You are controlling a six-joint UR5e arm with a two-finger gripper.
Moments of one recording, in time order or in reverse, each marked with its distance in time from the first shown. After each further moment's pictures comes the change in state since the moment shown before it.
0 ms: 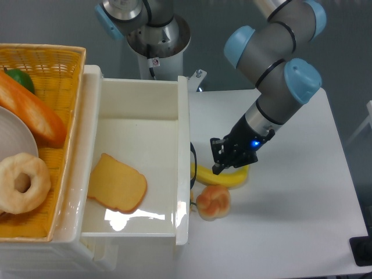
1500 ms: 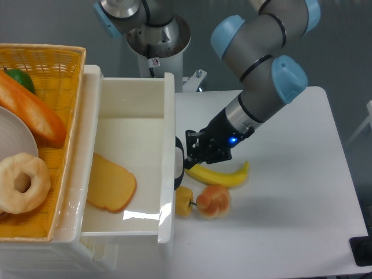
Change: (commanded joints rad) arm -0.063 0.035 0.017 -0.120 -0.072 -0.005
